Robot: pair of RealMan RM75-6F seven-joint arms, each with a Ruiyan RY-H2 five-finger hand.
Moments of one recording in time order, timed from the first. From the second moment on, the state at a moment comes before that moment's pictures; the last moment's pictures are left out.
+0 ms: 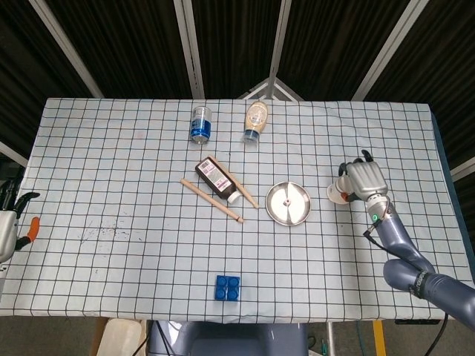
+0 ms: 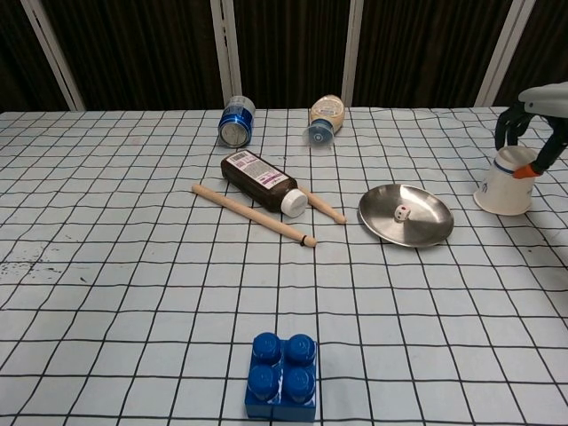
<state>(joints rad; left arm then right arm) -0.19 -1.25 -0.13 -1.32 1.40 1.42 -0.02 0.76 -1.38 0.17 -1.14 -0.98 0.74 -0.21</state>
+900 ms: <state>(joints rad) -0.18 -1.22 -0.12 -1.36 1.40 1.42 -0.04 0.53 -1.17 0.11 -1.53 -1.10 1.16 -0.25</state>
